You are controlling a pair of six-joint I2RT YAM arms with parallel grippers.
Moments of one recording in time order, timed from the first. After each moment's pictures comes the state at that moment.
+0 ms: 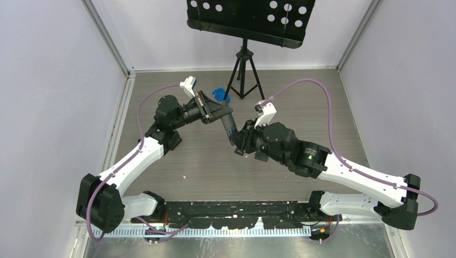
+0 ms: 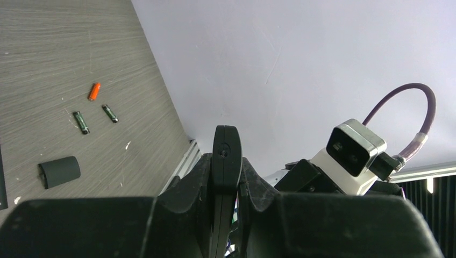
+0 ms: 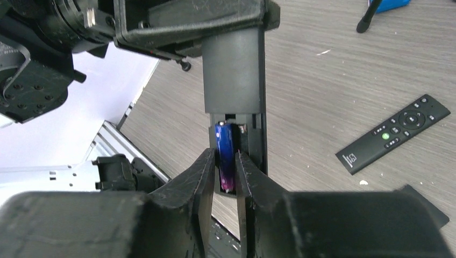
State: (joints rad) left arm -0.47 1.21 0.87 0.38 0.64 -1.23; right arm 1.09 1.05 1.02 -0.28 0.32 0.63
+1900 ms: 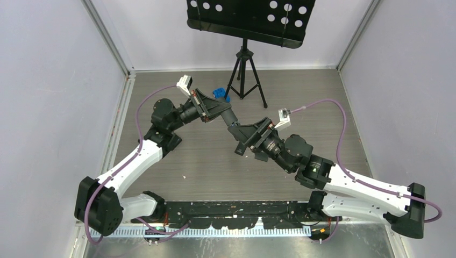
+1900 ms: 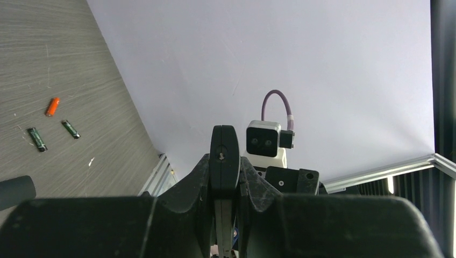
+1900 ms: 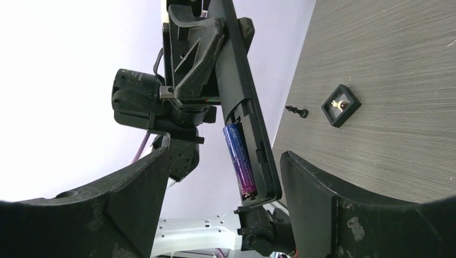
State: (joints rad) left arm -0.47 1.18 0.83 0.54 0.60 -1.36; right arm 1.10 0.87 0.74 0.18 0.35 1.13
